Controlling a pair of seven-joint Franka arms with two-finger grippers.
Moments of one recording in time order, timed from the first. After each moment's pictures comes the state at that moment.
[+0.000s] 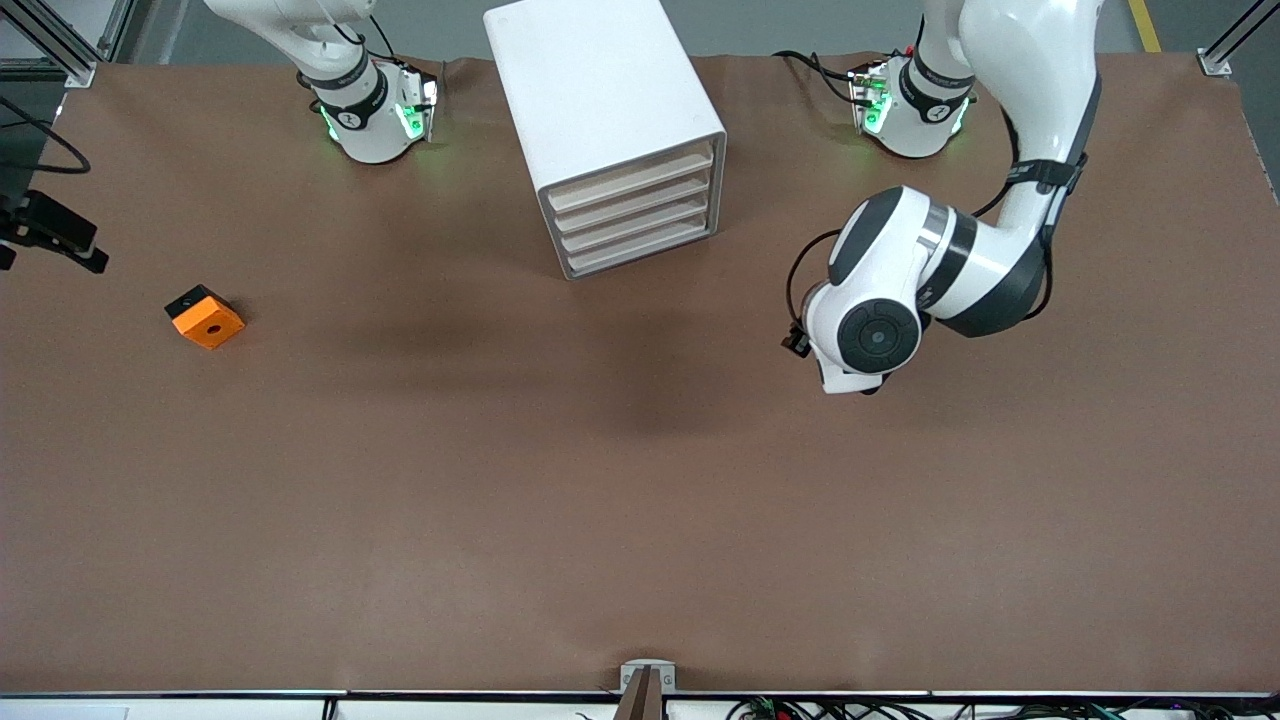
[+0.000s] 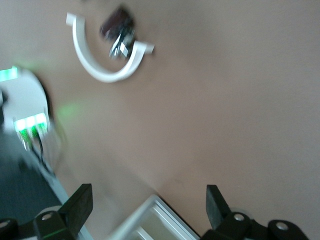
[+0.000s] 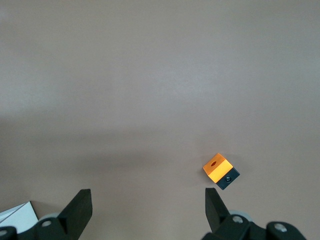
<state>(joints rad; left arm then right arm) -0.35 0.51 -0.15 -1.51 -0.16 1.49 -1.56 -0.02 0.00 -0.07 -1.54 -0.01 1.56 -0.04</state>
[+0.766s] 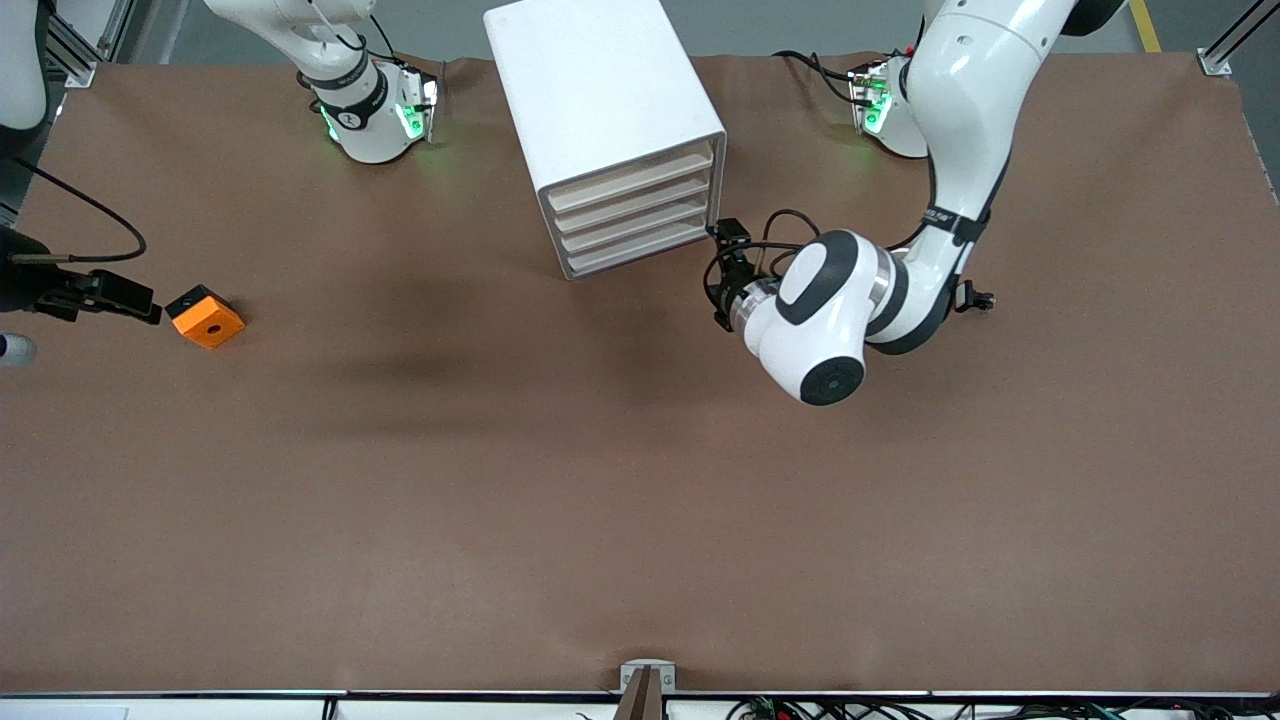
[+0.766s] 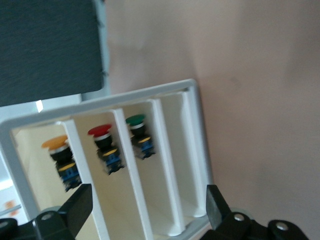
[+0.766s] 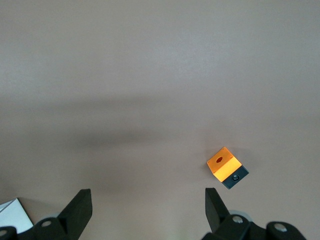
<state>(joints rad) -0.41 0.64 -0.15 -1.50 -0.66 1.47 -2.14 -0.02 0.13 -0.07 -1.53 -0.01 1.57 -0.04</state>
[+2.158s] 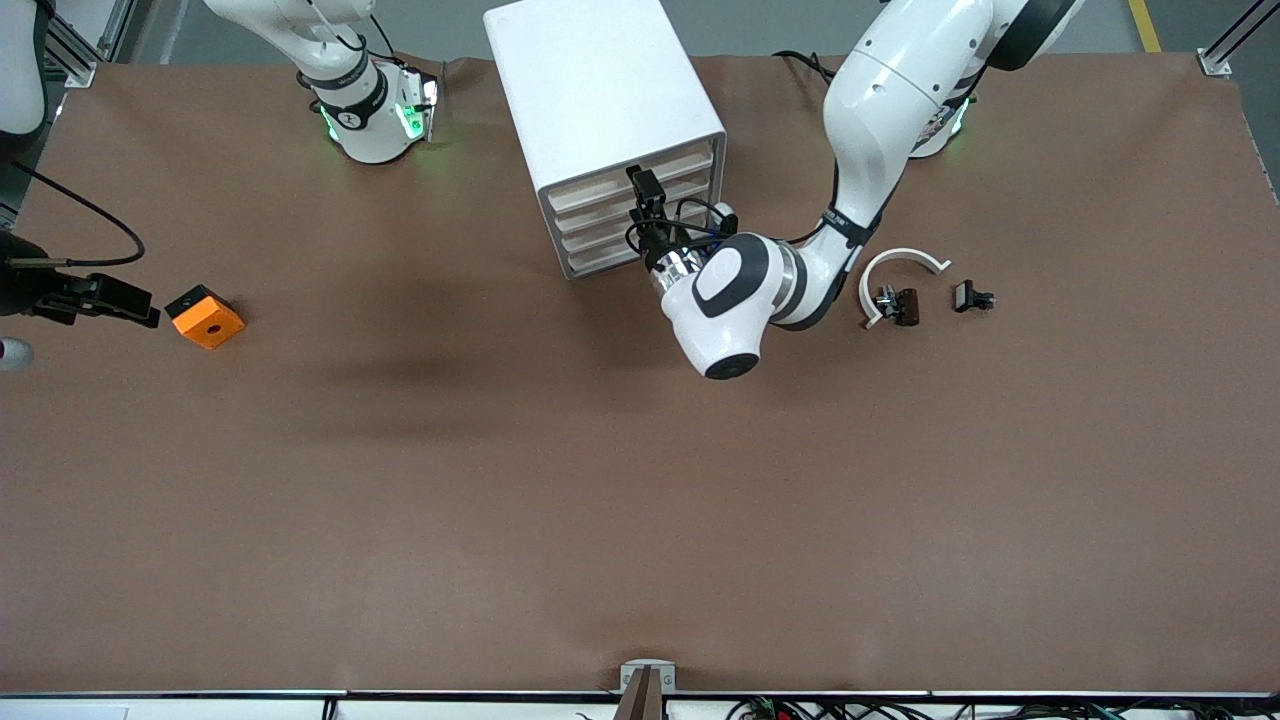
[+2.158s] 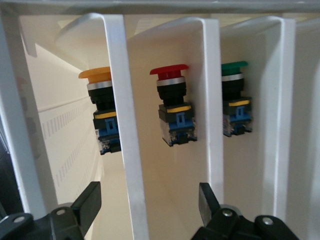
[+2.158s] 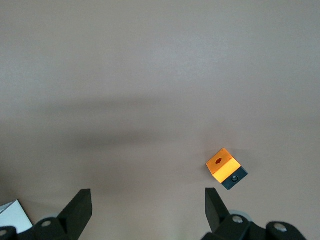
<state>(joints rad) -0.57 0.76 -0.15 -1.50 -0.97 1.40 -2.31 -0.02 0.13 -0.07 -1.52 -0.01 1.57 -0.04</state>
